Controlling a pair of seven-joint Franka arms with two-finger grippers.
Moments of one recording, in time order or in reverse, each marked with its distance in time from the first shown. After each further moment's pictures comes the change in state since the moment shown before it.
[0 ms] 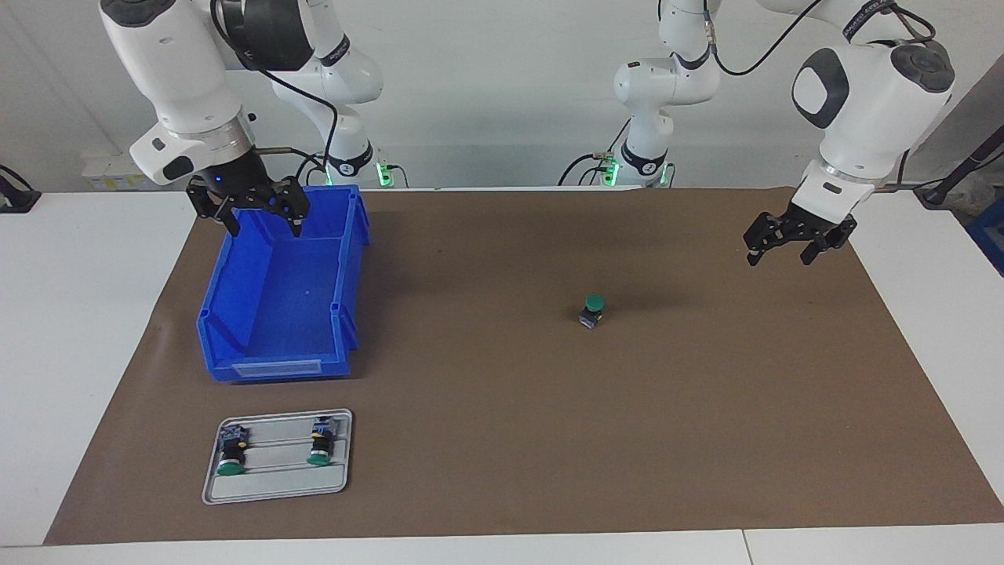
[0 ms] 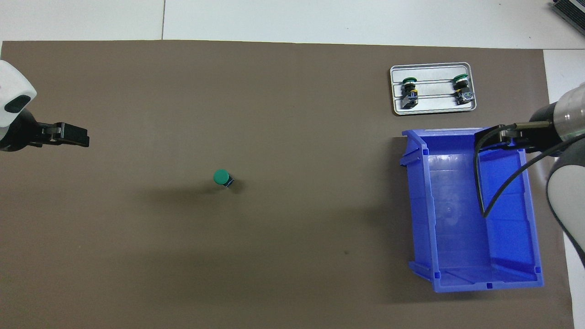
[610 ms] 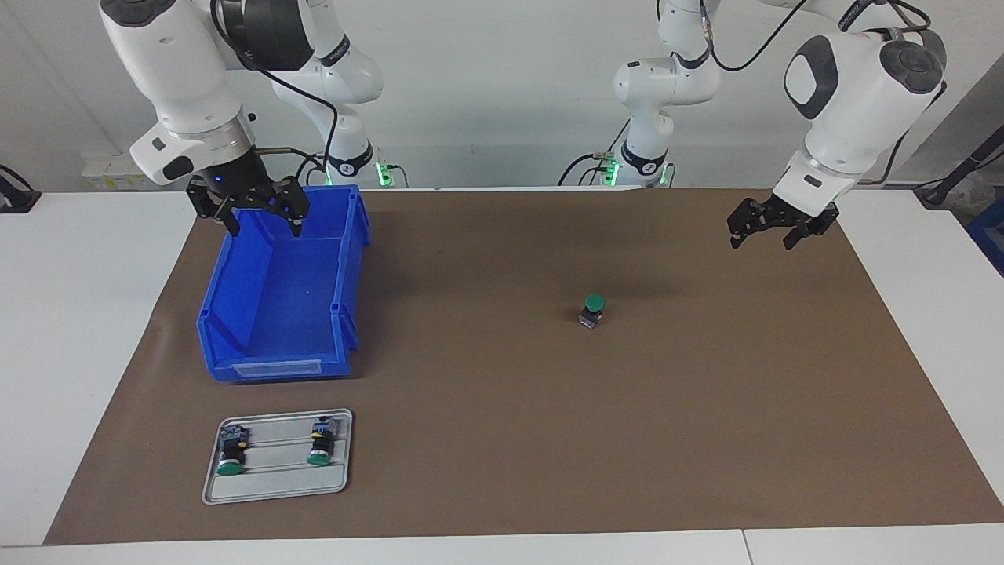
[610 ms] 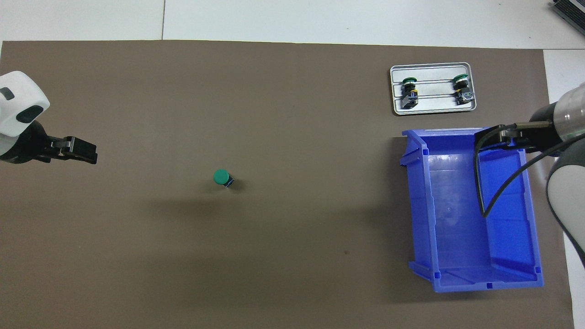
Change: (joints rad) left arm -0.019 -0.017 -0.022 0.012 -0.001 -0.132 -0.016; right arm 0.000 0.000 0.000 0.000 0.000 0.000 0.000
